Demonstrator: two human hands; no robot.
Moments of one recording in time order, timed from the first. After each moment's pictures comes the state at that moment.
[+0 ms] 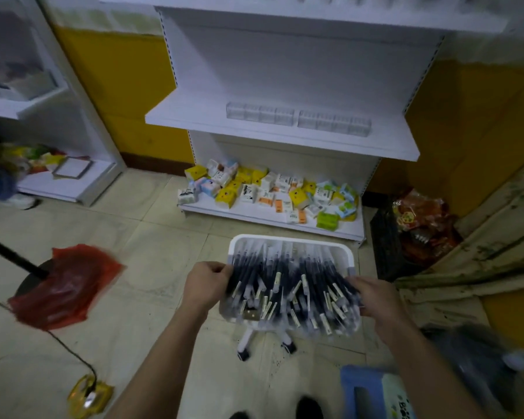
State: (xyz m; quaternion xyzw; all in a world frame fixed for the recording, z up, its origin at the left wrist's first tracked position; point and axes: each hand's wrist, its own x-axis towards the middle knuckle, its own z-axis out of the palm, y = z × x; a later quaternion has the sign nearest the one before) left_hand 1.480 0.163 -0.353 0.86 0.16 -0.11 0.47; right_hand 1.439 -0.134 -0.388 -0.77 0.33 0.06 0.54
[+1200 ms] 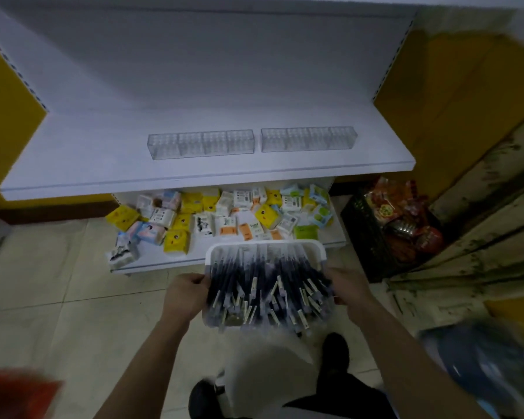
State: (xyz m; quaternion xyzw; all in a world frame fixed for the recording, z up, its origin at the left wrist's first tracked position) left_hand 1.895 0.162 -0.424 0.89 0.05 -0.21 0.41; right_hand 1.785 -0.107 -0.428 -0.66 0.51 0.04 0.55
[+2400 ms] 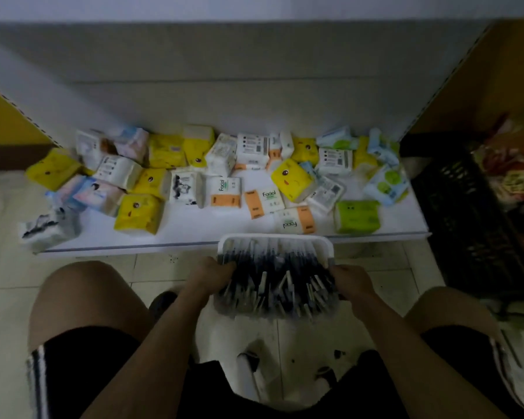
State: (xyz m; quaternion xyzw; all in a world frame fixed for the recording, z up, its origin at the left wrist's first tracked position) left_hand 2.076 0.026 -0.849 0.88 0.10 -0.36 0.30; right_hand 1.966 -0.228 -0.897 -0.71 0.51 0.17 0.46
